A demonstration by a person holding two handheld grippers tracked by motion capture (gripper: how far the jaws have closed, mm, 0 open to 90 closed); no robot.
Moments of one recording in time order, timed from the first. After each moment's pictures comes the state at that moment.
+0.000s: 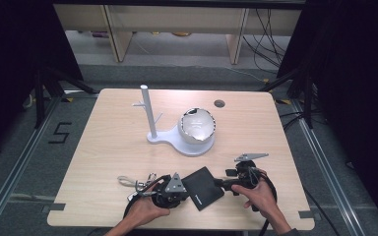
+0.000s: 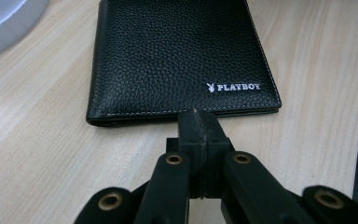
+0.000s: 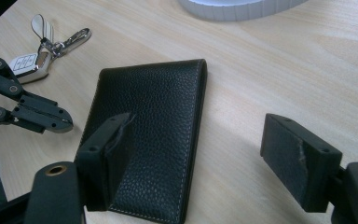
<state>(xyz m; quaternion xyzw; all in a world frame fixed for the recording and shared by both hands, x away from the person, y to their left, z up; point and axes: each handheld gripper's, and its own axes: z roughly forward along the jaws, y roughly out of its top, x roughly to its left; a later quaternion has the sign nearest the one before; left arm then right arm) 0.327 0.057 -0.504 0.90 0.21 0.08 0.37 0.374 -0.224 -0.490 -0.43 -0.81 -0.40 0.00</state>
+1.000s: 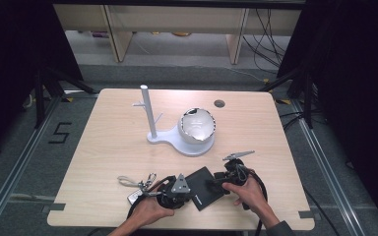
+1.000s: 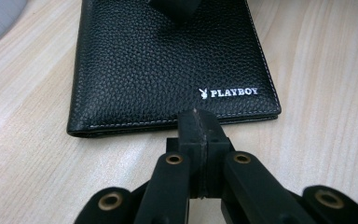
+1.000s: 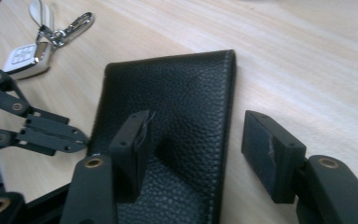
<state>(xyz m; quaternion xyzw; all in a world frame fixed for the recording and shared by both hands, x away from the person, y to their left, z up) 0.329 0.045 -0.507 0.91 0.20 0.07 0.36 0.386 -0.198 -0.502 -0.44 -0.82 -0.37 0.05</state>
